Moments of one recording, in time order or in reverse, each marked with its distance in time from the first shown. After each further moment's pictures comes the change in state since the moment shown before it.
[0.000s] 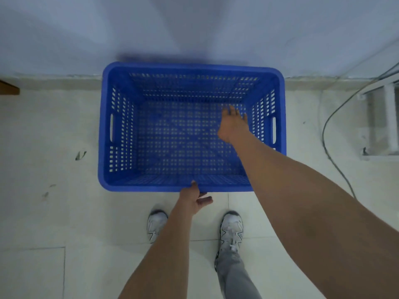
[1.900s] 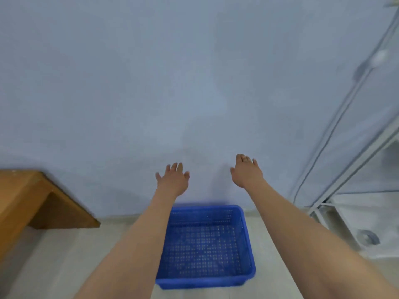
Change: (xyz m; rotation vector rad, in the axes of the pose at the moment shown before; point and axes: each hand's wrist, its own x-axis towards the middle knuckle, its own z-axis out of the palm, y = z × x) left_hand -0.630 0.148 0.023 1.555 0.617 1.308; right_hand -0.432 0.038 -0.466 0.096 0.510 -0.065
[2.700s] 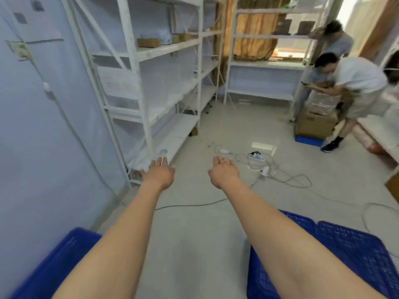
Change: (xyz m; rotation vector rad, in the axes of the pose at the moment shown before) left_hand -0.572 0.272 0.074 0.289 -0.168 1.149; right_hand -0.776 0.154 -0.016 0.112 0.145 1.098
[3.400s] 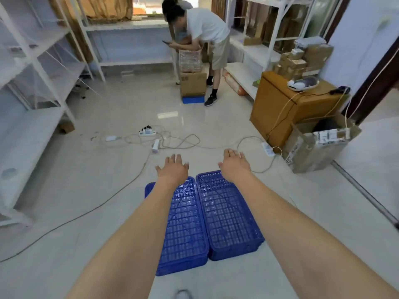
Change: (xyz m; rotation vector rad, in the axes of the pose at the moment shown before) left_hand -0.105 0.679 0.244 0.101 -0.260 0.539; right_hand -0.231 0.677 0.066 0.060 -0.058 0.568
